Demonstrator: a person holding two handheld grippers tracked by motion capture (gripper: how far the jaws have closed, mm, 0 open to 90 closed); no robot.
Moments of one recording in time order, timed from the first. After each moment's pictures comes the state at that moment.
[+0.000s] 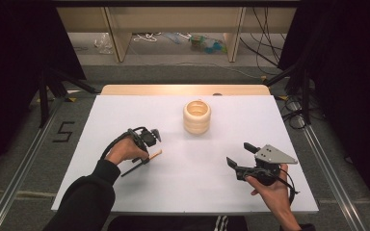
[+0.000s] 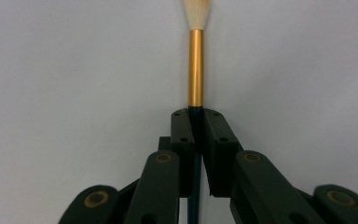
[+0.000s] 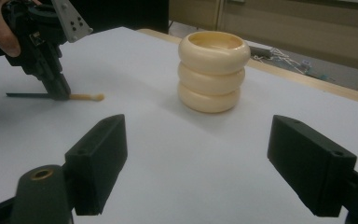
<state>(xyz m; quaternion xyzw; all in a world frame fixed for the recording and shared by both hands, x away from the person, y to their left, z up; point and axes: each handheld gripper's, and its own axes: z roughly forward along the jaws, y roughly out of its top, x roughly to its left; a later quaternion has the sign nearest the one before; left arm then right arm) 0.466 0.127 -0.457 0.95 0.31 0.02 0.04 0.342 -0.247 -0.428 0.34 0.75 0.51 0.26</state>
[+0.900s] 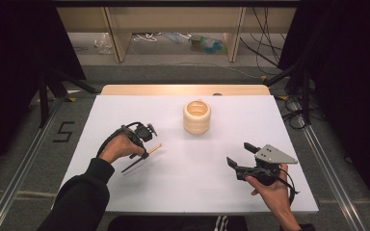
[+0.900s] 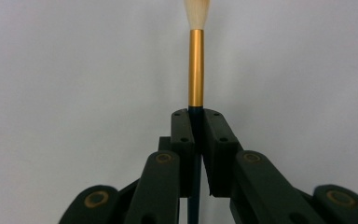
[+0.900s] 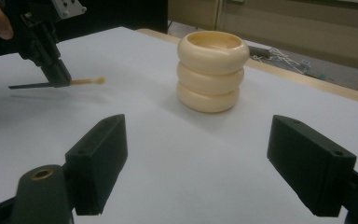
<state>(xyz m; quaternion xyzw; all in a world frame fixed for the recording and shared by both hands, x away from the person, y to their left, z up) 0.466 0.138 -0.439 0.94 0.32 0.03 0.10 0.342 -0.247 -0.429 0.34 0.75 0.51 0.26</state>
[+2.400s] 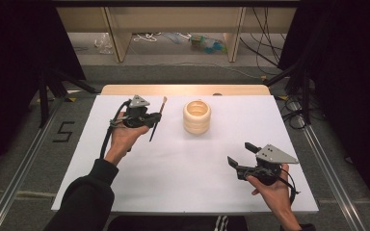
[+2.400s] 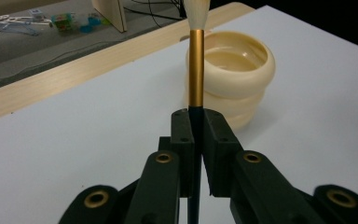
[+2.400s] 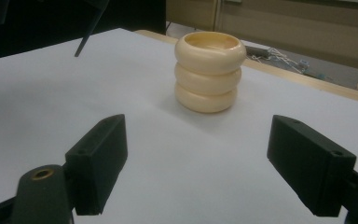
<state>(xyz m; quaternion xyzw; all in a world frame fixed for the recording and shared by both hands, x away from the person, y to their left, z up) 0.468 0.138 -0.382 0.78 0.39 0.19 0.45 0.342 -0.249 -0.428 0.35 0.74 0.51 0.26</state>
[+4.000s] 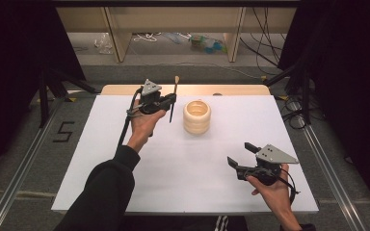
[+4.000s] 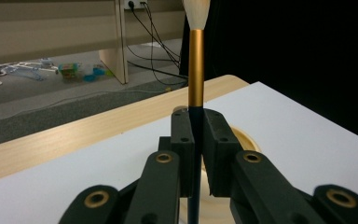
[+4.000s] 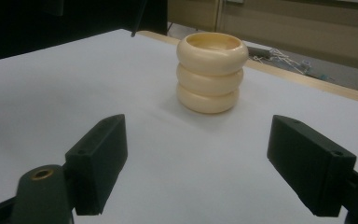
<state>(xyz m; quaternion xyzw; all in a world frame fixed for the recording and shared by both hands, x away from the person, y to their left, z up) 0.500 0.094 -0.366 0.70 0.40 0.23 0.54 0.342 -0.249 -0.428 0.34 0.74 0.51 0.26</state>
